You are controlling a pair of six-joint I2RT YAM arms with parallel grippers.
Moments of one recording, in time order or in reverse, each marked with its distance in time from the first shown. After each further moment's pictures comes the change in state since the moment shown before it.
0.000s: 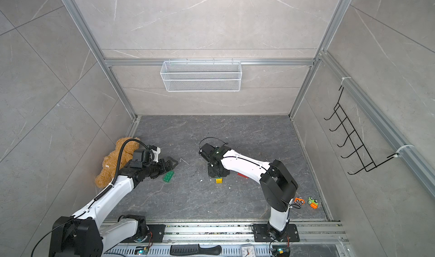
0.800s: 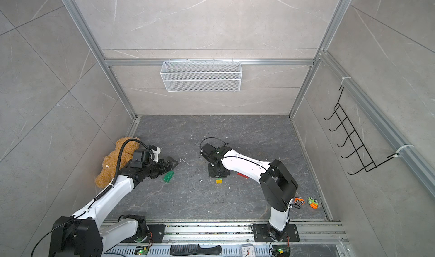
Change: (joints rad) left arm 0.000 0.000 0.000 -0.001 0.000 0.000; right arm -0.010 0.000 -0.013 0.003 -0.019 0.007
